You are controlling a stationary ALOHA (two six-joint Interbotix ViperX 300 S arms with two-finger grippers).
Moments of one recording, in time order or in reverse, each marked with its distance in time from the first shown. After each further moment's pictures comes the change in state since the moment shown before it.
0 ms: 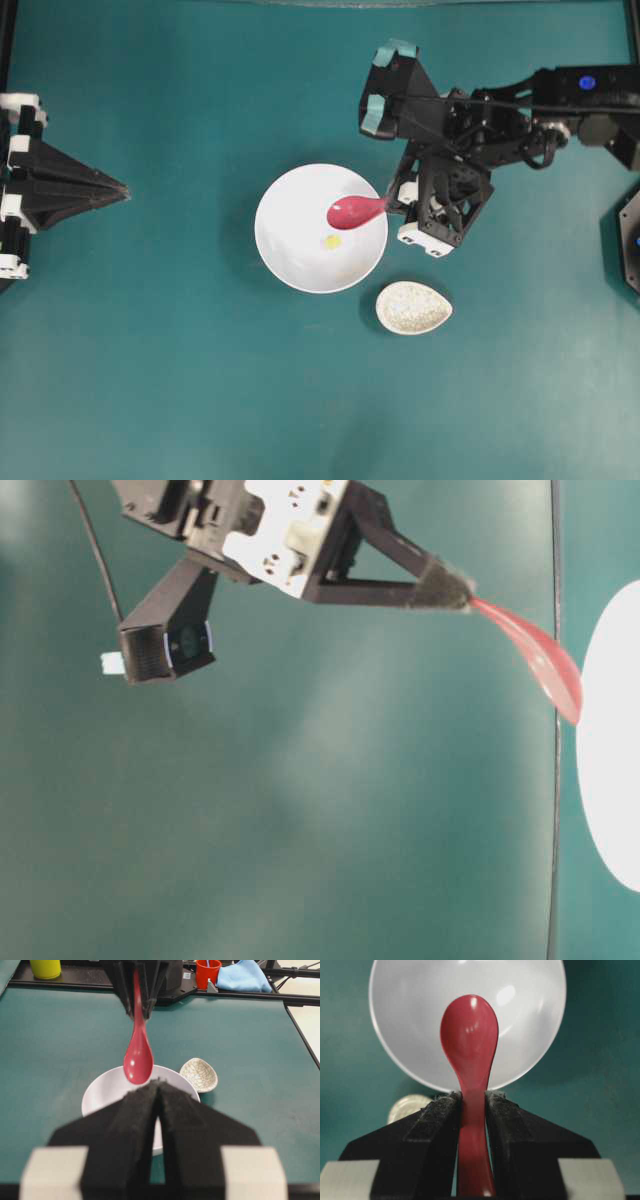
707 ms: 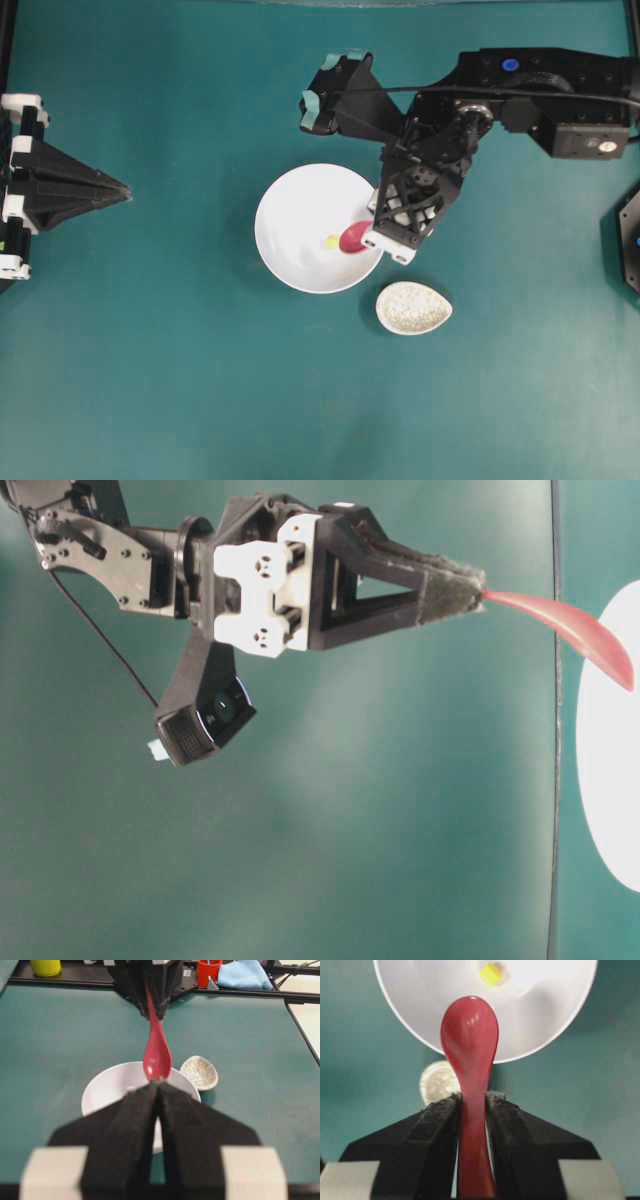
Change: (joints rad) left arm 0.000 0.008 0.000 0.000 0.000 0.000; right arm 0.000 0.173 -0.225 0.058 0.327 0.155
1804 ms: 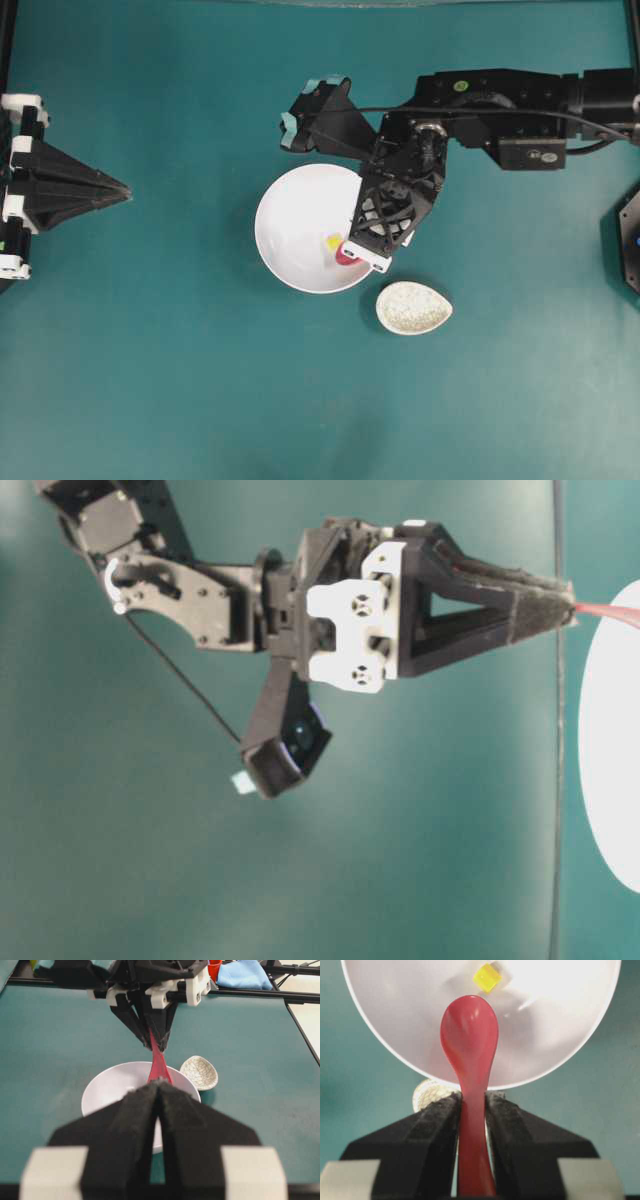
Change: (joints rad) left arm 0.000 0.000 0.000 0.000 0.000 0.000; right arm 0.000 0.110 0.002 0.015 -0.046 0.003
